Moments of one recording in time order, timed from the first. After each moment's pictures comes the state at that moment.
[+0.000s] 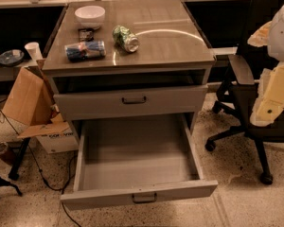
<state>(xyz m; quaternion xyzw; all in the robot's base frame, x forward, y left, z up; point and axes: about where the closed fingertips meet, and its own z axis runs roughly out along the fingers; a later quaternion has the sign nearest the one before) 0.438 -0.217 0.976 -0.60 0.78 -0.03 0.16</state>
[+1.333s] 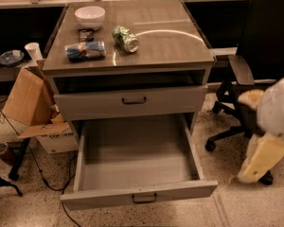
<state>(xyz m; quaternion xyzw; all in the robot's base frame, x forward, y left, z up) 0.398 -0.220 0.863 -0.60 0.78 0.02 0.18</state>
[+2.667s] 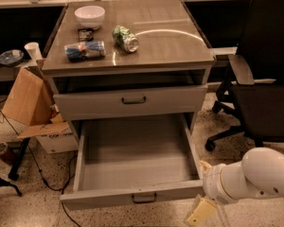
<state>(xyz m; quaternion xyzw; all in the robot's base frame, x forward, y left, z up) 0.378 -0.160 0.598 -0.53 0.80 0.15 0.22</state>
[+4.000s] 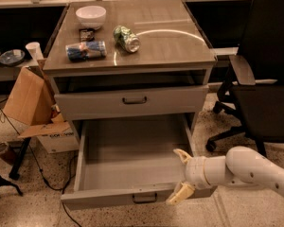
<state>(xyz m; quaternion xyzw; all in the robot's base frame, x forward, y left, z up) 0.452 -0.106 0.546 -0.56 0.72 0.23 0.35</state>
